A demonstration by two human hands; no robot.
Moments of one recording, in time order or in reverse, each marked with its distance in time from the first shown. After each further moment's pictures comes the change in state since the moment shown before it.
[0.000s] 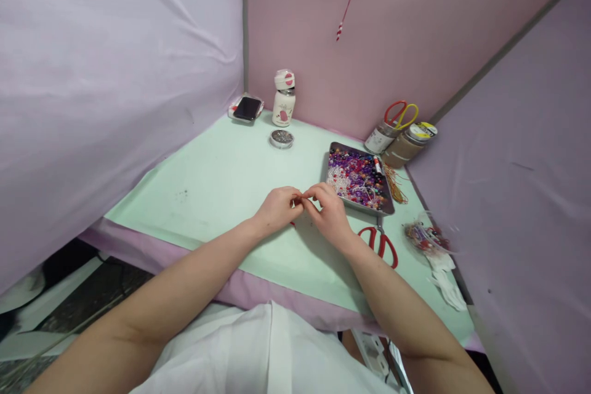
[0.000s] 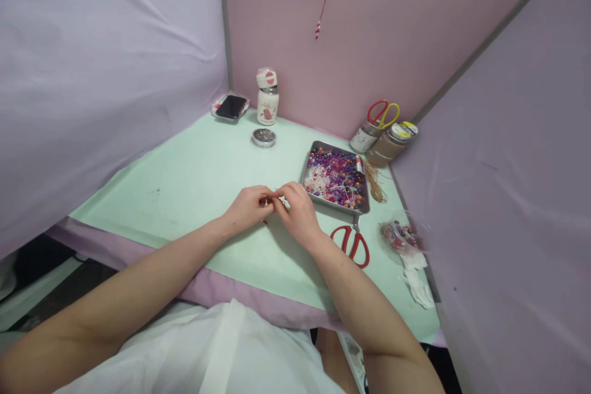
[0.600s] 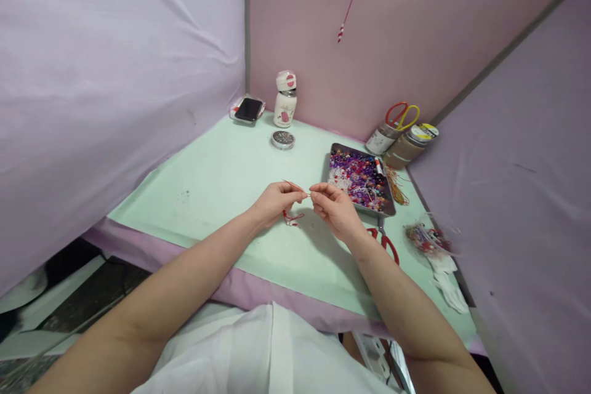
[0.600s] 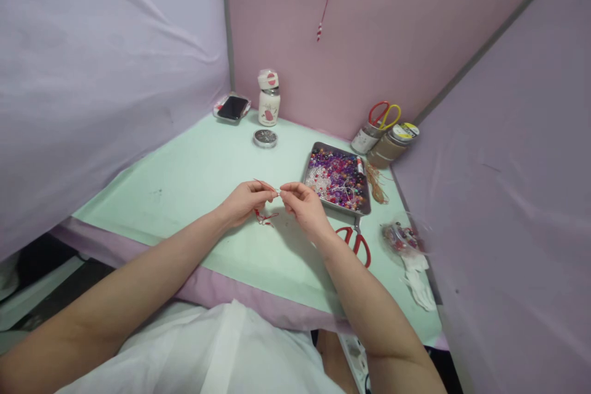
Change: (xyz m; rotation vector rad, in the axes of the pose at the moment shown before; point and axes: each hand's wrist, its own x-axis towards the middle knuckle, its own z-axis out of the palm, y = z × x) left_hand 0.005 0.006 -0.010 -0.814 -0.016 -0.489; right_hand 0.007 0.000 -0.005 0.900 -0.023 0.691
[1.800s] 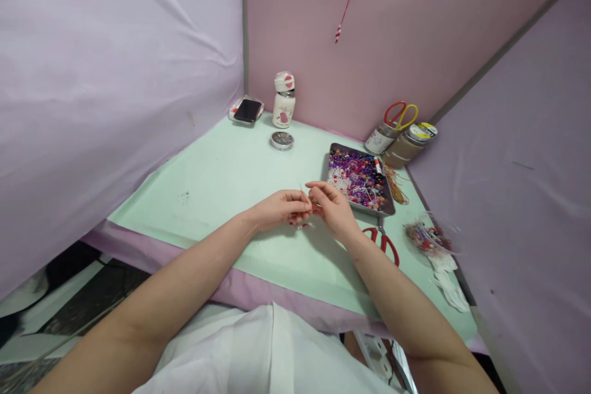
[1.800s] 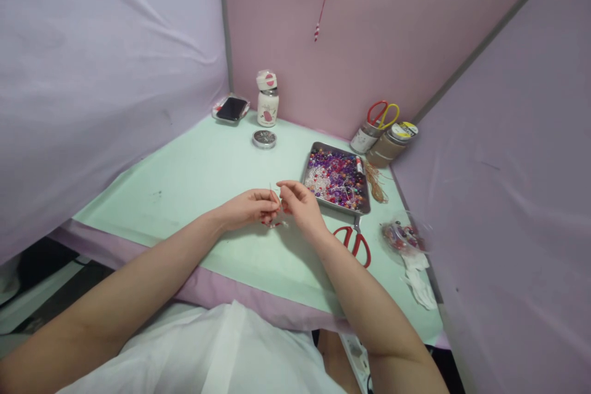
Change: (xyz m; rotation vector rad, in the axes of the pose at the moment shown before) left_hand -0.007 0.004 -0.003 -0.041 -0.449 -0.060; right_hand -0.001 0.002 0.003 -0.003 0.011 -0.020
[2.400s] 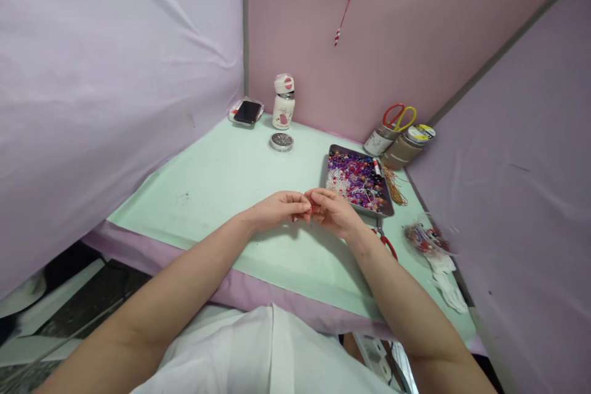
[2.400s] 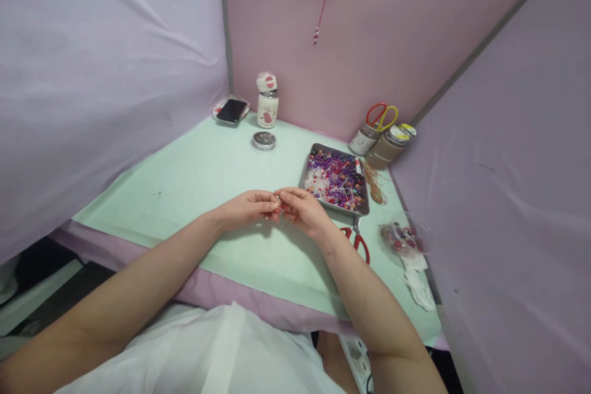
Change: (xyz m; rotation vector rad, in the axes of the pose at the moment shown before) left_hand 0.000 -0.002 -0.005 0.042 -0.055 0.022; right_hand 0.004 -0.005 -0.011 0.190 -0.163 0.250
